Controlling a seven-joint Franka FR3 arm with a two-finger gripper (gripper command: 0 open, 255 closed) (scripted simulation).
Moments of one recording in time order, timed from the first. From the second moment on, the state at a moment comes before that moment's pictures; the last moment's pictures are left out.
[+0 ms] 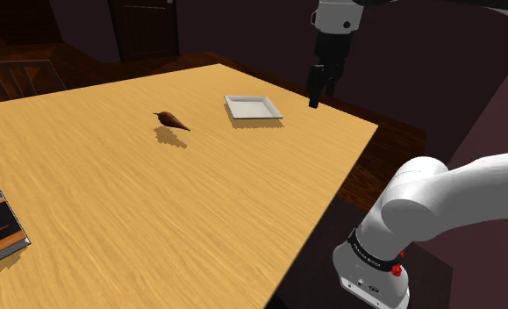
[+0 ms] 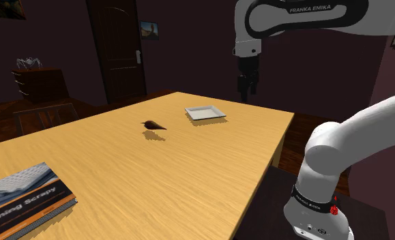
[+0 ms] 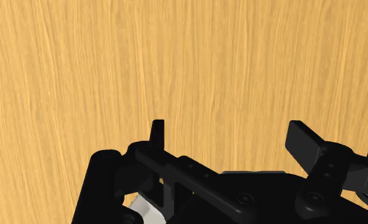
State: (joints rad) arm 0.00 -0.75 0.04 -2.31 -0.08 1.46 -0.03
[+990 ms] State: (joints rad) arm 0.03 -0.37 0.24 -2.12 -0.05 1.69 0.23
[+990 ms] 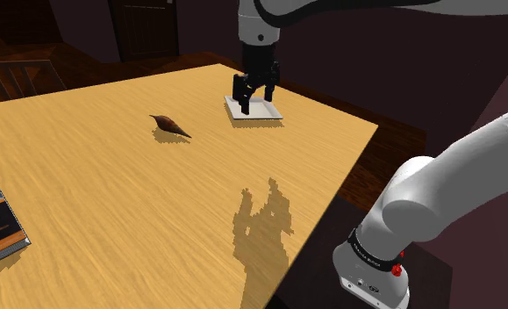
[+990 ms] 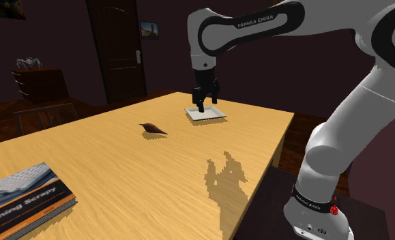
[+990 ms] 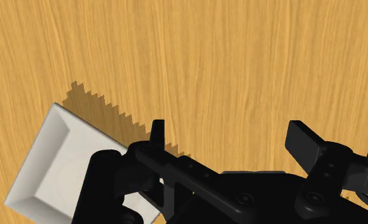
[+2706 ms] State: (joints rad) arm 0.16 0.39 0.37 -1.49 -0.34 1.77 0.63
